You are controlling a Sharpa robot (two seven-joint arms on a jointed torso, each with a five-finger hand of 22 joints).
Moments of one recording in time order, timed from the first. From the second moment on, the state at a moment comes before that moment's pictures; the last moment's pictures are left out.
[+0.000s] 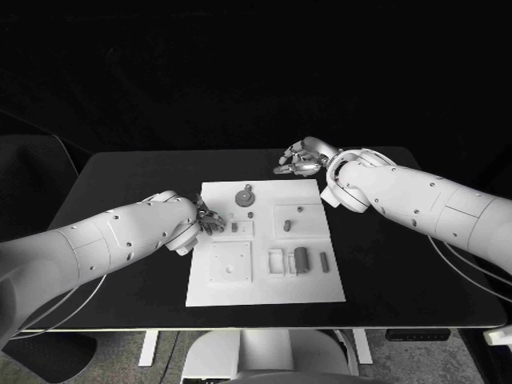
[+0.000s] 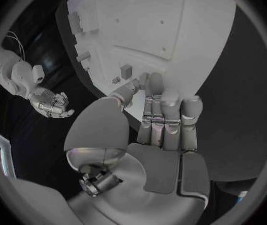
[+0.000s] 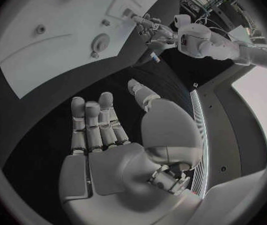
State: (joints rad) left arm 1.23 -0.42 -0.24 0.97 -0.80 -0.23 -0.49; left_hand 1.15 -0.09 0.46 -0.09 0.19 1.20 0.11 0.36 0.61 1.42 0.05 0.46 0.44 1.42 -0.05 0.82 1.31 0.13 1.03 -0.06 1.56 0.49; right arm 1.22 -0.51 0.01 0.97 -1.02 -0.24 0.04; right_hand 1.05 -0.12 0.41 -0.10 0.19 0.75 0.17 0.31 0.54 0.90 0.09 1.22 0.64 0.87 0.03 1.43 0.92 0.12 0.56 0.03 1.60 0.50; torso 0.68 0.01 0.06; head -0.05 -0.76
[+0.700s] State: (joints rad) left arm 1.23 -0.42 -0.23 0.96 -0.93 -0.17 -0.47; left_hand 1.16 -0.10 0.47 -0.09 0.18 1.20 0.11 0.36 0.61 1.42 0.05 0.47 0.45 1.42 -0.06 0.83 1.31 0.12 1.03 -0.06 1.56 0.49; right arm 1.22 -0.51 0.01 0.97 -1.02 -0.24 0.04; right_hand 1.05 -0.12 0.41 -0.10 0.19 0.75 0.17 0.31 0.54 0.90 0.09 1.22 0.65 0.87 0.03 1.43 0.92 0.12 0.56 0.03 1.60 0.50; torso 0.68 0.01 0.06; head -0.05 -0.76
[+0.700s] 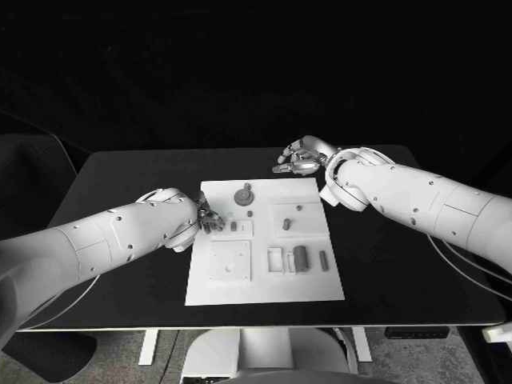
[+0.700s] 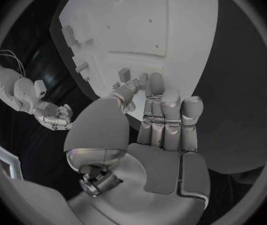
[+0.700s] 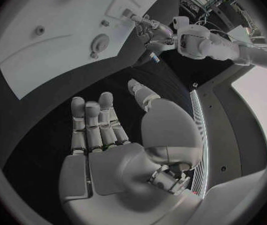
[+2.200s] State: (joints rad) left arm 1.23 -0.41 -0.24 0.95 -0.98 -0.14 -0.45; left_hand 1.03 -0.14 0.38 -0.08 0.18 1.06 0.15 0.30 0.58 1.36 0.06 0.49 0.47 1.41 -0.06 0.85 1.31 0.13 1.03 -0.06 1.58 0.49; right arm 1.22 -0.51 0.01 0.98 -1.02 -0.24 0.04; right_hand 1.05 -0.12 0.41 -0.10 0.19 0.75 0.17 0.31 0.54 0.90 0.09 1.22 0.64 0.87 0.03 1.43 0.92 0.12 0.56 0.03 1.60 0.50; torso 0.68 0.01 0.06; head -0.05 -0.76
